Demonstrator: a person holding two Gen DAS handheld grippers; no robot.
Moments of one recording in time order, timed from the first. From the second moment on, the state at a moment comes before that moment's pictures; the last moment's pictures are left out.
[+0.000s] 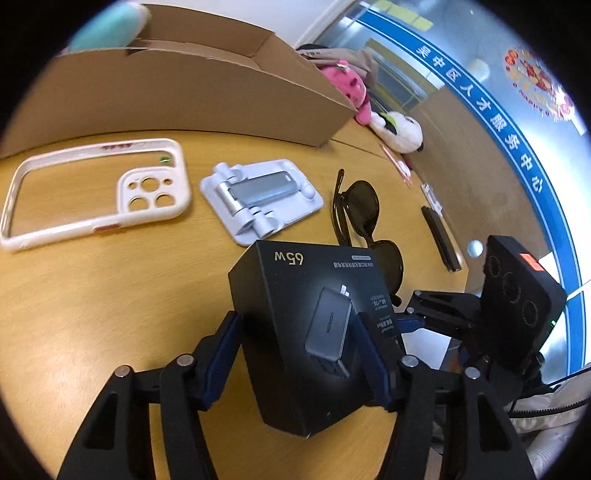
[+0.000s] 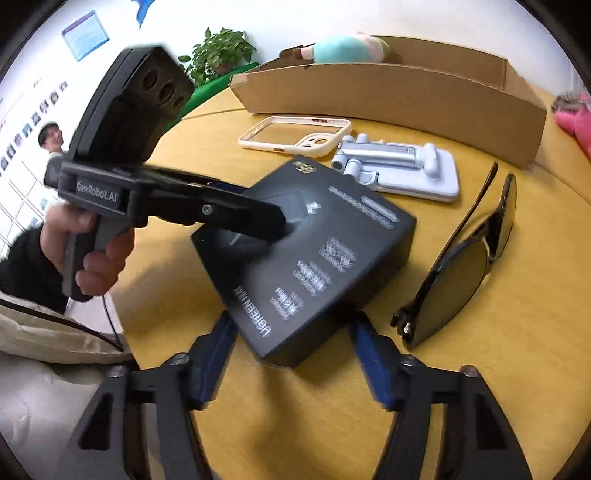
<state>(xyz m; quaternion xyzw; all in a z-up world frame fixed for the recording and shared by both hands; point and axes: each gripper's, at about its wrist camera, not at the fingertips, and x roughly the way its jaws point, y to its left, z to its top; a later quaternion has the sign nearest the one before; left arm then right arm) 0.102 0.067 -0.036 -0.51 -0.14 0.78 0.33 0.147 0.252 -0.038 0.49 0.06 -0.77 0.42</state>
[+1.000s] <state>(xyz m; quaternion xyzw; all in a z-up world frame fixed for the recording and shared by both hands) 0.118 0.037 -0.029 -0.51 -0.14 0.80 0.30 0.149 0.210 -0.035 0.46 0.12 -0.77 0.42</state>
